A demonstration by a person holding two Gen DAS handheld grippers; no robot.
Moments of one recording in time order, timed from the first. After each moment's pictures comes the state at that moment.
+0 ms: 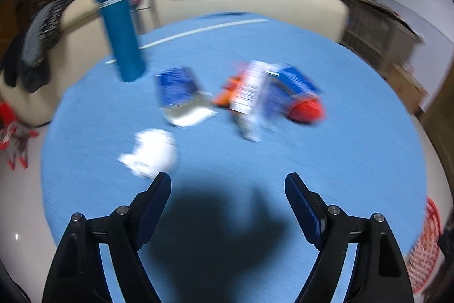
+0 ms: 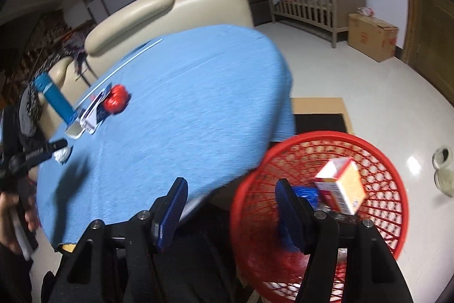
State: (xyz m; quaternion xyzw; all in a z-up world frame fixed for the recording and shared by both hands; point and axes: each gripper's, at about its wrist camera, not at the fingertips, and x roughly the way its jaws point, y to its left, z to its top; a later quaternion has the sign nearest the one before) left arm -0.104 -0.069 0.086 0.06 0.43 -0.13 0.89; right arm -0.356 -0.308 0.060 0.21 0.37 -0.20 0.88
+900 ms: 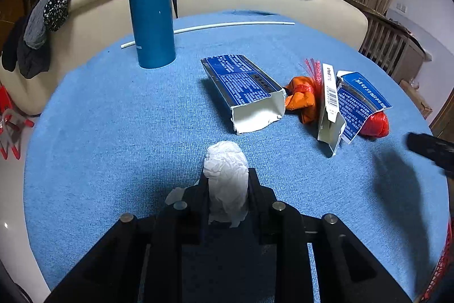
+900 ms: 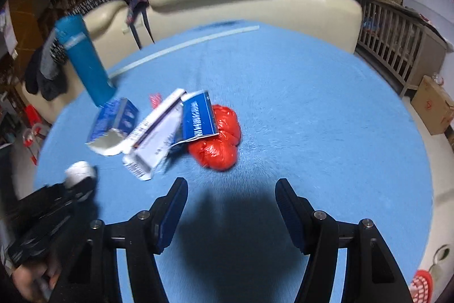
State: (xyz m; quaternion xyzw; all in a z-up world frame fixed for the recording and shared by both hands) left arm -0.057 -0.022 0.026 0.02 0.42 -0.15 0.90; right arm -0.084 -0.209 0.068 0.08 0.42 -0.08 0.90
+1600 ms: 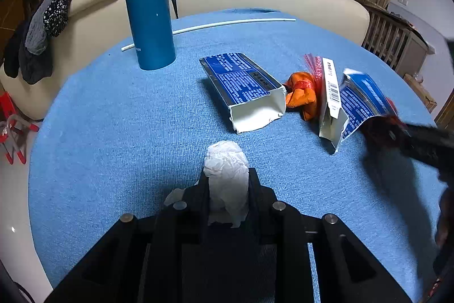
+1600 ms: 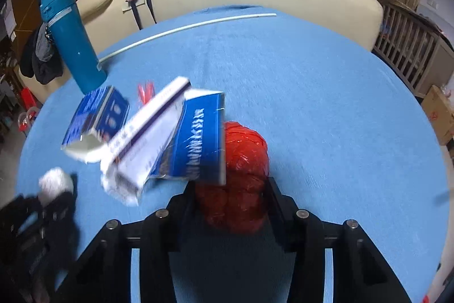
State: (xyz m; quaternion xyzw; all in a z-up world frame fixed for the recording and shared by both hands) left arm -0.060 -0.031 0.031 0.04 0.42 -0.13 0.90; right arm -0.040 -0.200 0.040 0.05 0.45 -0.07 0.89
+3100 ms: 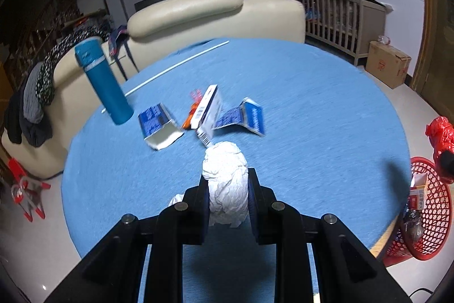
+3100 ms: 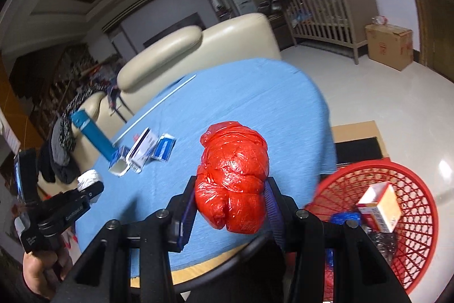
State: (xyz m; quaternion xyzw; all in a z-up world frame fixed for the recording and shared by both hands) left arm -0.203 -0.129 0.117 0.16 0.35 -0.19 0.90; right arm -0.350 -0.293 0.098 0.27 0.26 -0.16 0.91
